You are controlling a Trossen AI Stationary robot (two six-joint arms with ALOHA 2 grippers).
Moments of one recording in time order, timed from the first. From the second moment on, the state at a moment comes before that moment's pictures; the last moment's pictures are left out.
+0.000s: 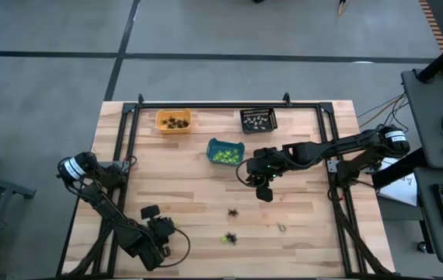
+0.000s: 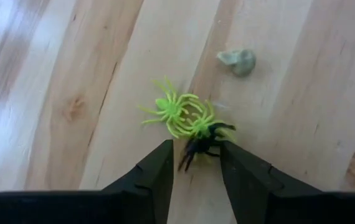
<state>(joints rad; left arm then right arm) -0.93 1.79 1.00 -0.76 -0.38 -1.26 0.05 1.46 0.98 -0.36 -0.16 0.18</state>
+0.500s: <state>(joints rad) -0.93 1.79 1.00 -0.76 -0.35 -1.27 0.05 1.46 0.97 -0.36 -0.16 0.18</state>
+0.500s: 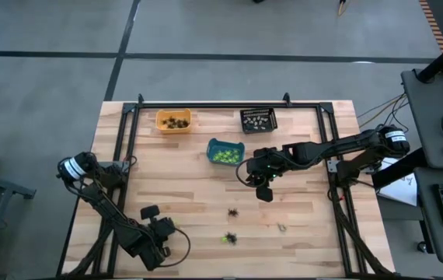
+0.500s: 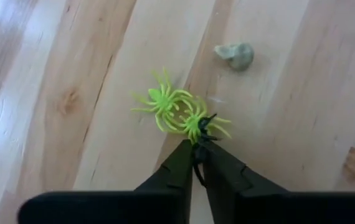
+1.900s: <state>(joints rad) -0.92 1.71 1.01 -0.89 -0.28 -1.40 0.05 1.46 0.97 -0.36 -0.16 0.17</state>
